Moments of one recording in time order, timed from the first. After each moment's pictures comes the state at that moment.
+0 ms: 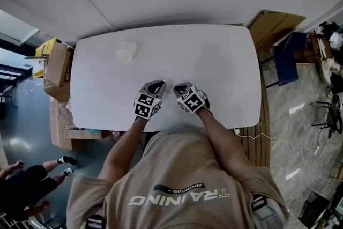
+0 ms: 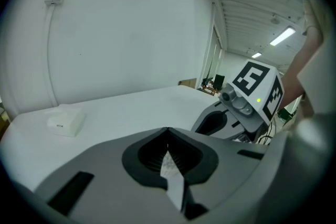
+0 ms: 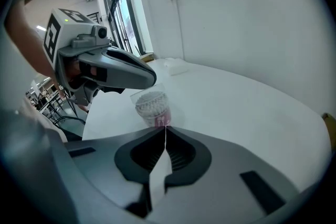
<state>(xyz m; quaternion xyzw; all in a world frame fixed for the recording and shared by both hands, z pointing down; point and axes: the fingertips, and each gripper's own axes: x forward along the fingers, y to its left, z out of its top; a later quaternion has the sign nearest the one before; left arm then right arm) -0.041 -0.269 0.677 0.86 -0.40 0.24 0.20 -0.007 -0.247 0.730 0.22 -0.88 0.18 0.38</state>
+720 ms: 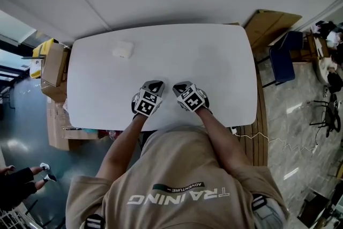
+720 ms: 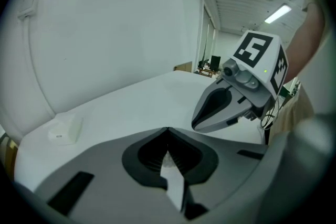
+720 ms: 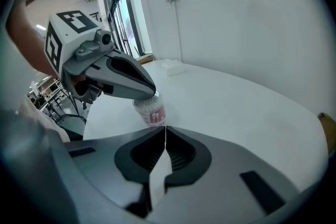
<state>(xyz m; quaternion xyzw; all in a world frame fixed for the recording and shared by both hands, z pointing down) -0.025 -0.262 0.701 0.85 -0.37 0.34 0.16 0.015 -0.245 0.724 0.23 -0.88 0.18 0.37</state>
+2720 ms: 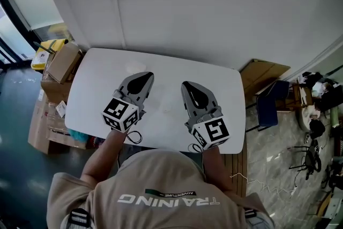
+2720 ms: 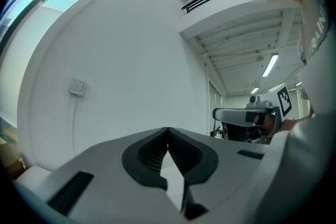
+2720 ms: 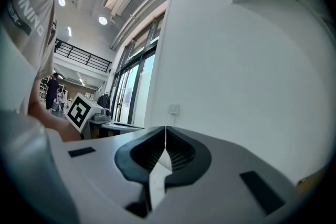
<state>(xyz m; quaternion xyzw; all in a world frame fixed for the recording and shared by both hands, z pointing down) -0.120 -0.254 0.360 0.88 -0.47 -0.04 0.03 -0.022 -0.229 0.330 0.35 -0.94 -0.06 0.01</state>
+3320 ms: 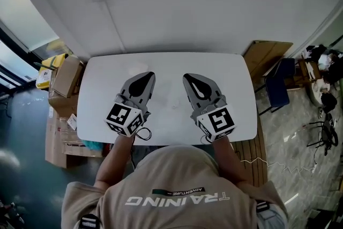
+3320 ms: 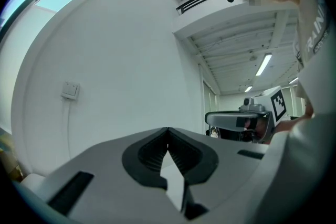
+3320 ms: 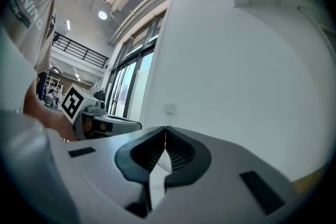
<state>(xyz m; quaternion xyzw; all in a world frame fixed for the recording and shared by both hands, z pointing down) -0.117 -0.245 0.349 0.89 -0.45 -0.03 0.01 -0.024 -0.232 0.331 0.38 -0.92 -0.07 0.02</state>
